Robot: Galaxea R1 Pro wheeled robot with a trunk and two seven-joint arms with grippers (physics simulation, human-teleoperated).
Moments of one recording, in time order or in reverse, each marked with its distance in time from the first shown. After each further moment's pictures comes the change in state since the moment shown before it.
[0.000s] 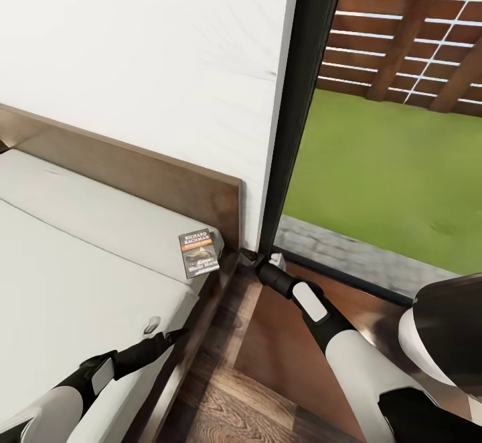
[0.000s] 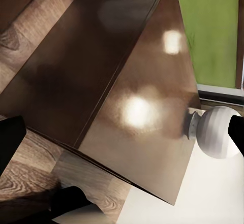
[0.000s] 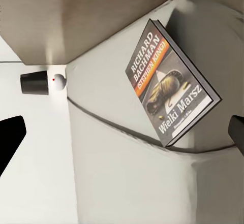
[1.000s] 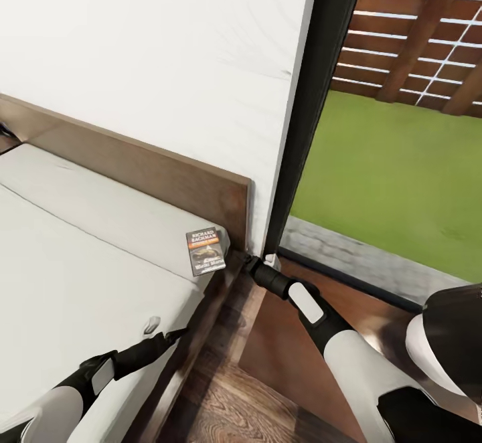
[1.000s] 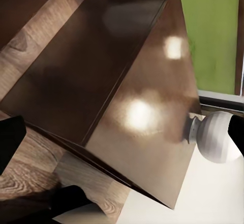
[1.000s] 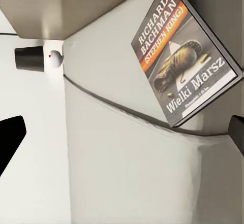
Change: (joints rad) left arm 0.000 -0.001 -0.001 0.000 0.000 0.000 0.001; right arm 0.000 0.000 0.072 -0.010 0.002 0.000 0.001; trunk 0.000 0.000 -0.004
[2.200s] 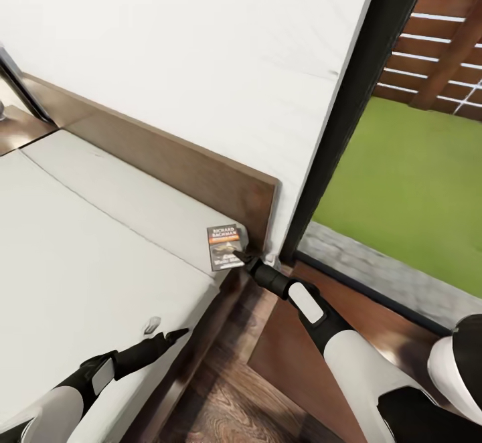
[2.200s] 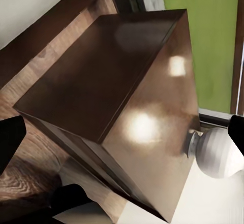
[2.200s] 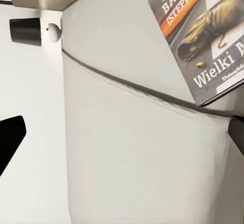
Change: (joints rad) left arm 0.000 -0.001 0.000 0.000 0.000 0.001 0.000; right arm 0.000 0.000 0.000 0.000 0.000 -0.002 -0.001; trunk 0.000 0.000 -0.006
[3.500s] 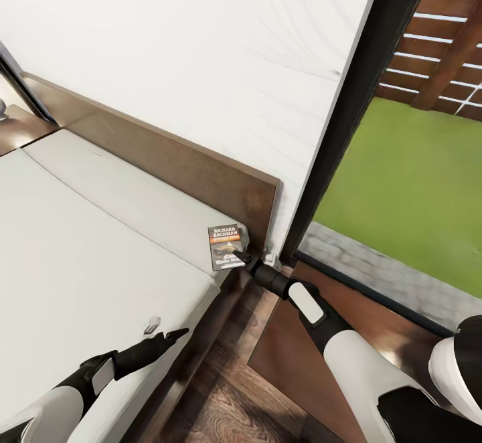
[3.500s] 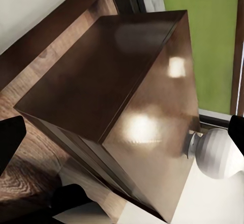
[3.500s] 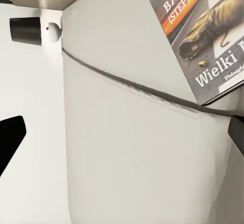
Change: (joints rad) left arm -0.001 0.000 0.000 0.000 0.000 0.000 0.000; right arm 0.000 0.000 0.000 0.000 0.000 -0.002 0.001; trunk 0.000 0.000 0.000
